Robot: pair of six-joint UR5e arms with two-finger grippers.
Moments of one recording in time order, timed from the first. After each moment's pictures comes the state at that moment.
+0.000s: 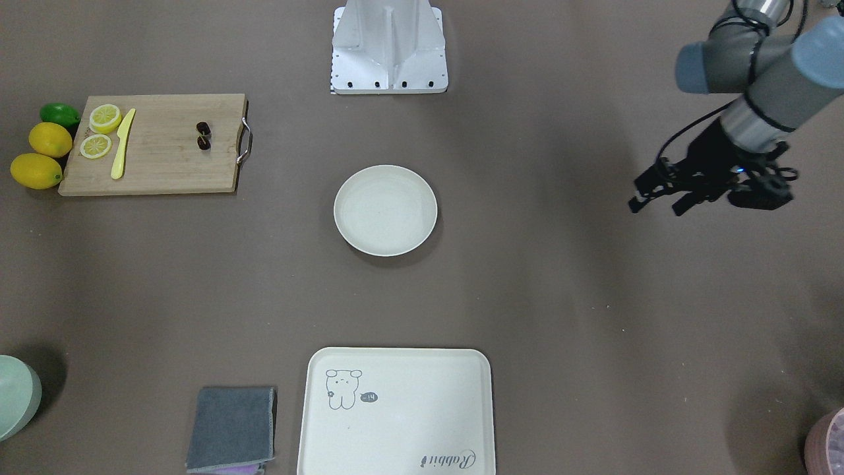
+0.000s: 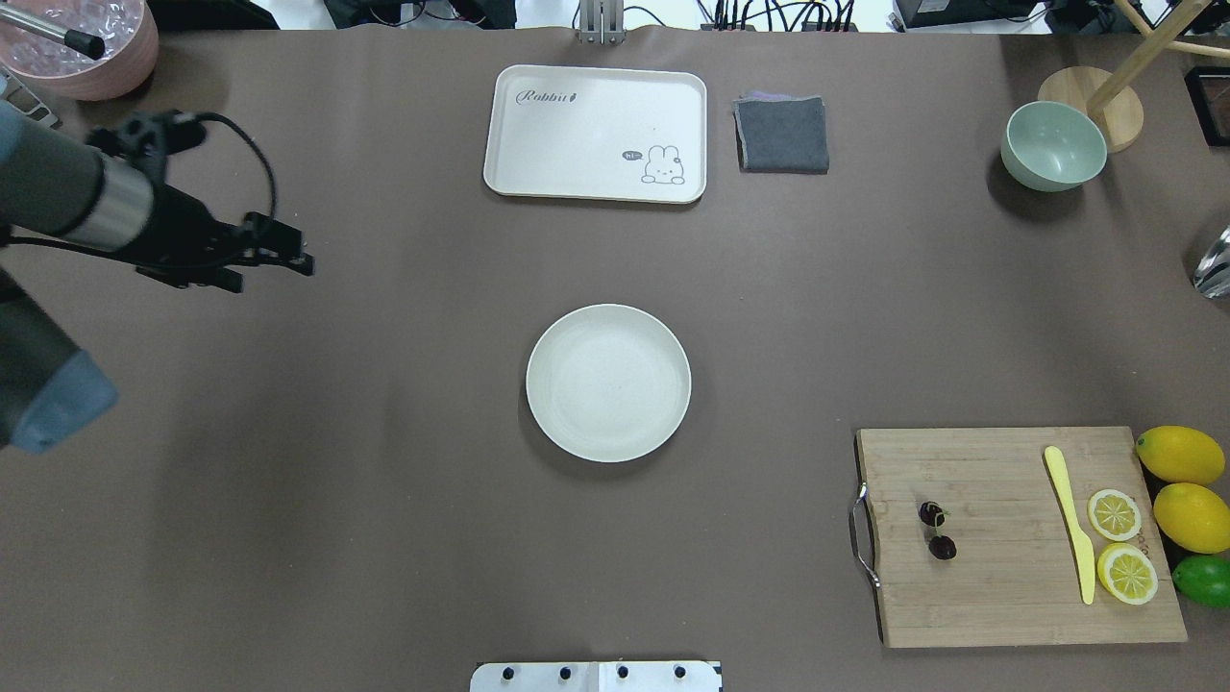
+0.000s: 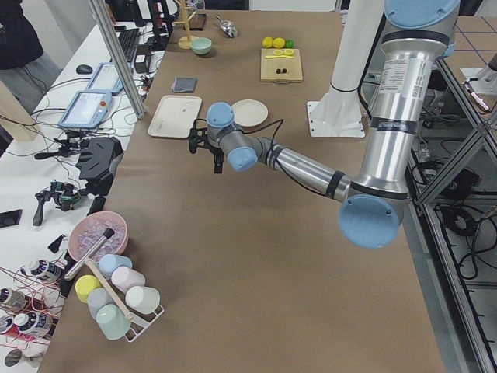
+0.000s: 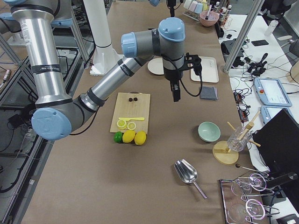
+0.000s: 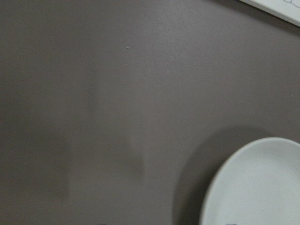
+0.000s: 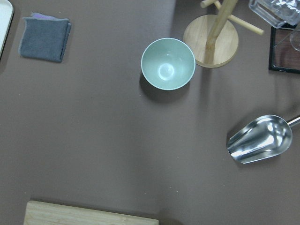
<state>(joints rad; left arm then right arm) -1.13 -1.68 -1.77 -2.07 -2.34 -0.92 1.61 -1.35 2.13 -2.18 2.39 -0.03</state>
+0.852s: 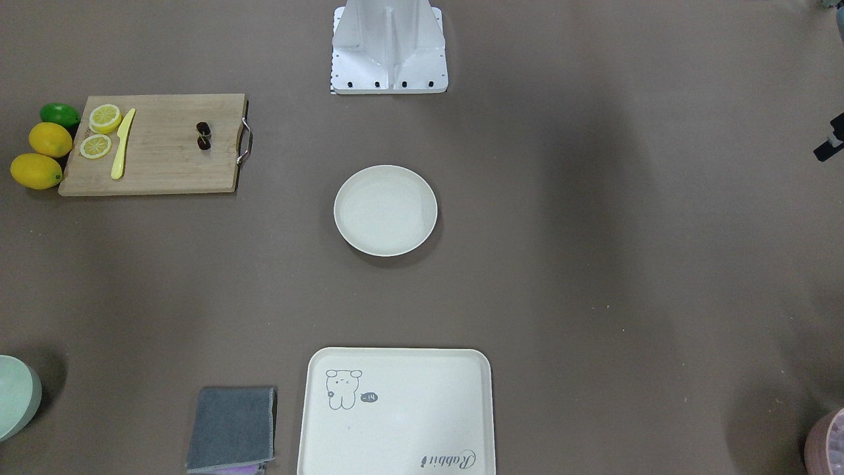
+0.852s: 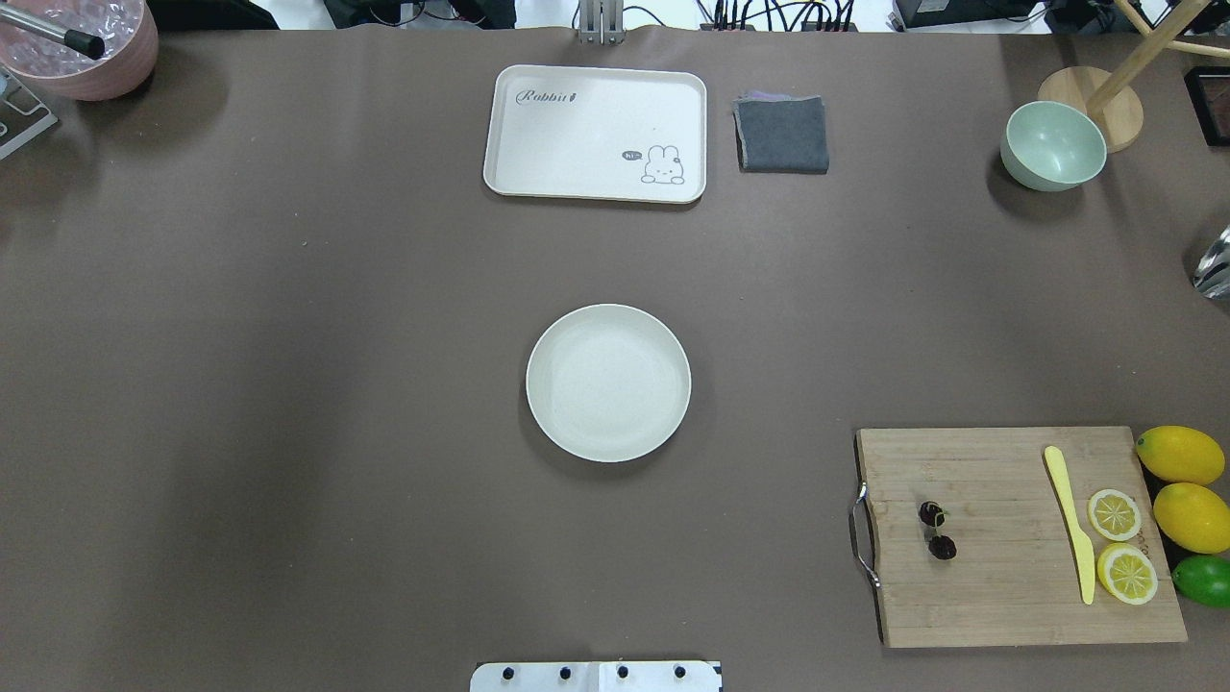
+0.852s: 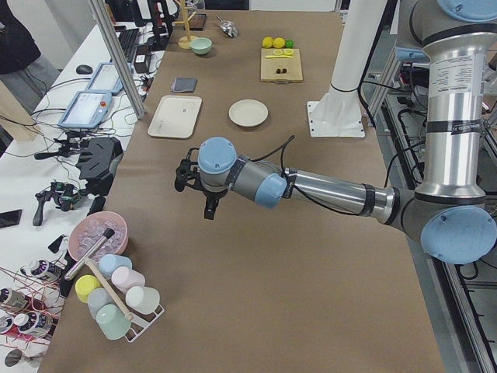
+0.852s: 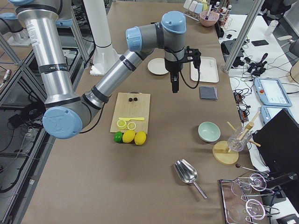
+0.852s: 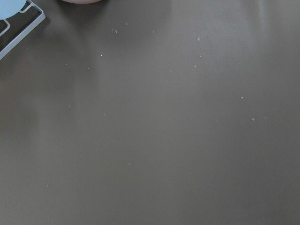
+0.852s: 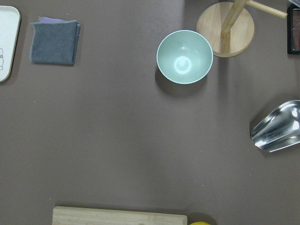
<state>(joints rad) -1.51 -1.49 -1.82 -1.83 -2.58 -0.21 1.55 -1.36 2.17 -2.19 2.39 0.12</state>
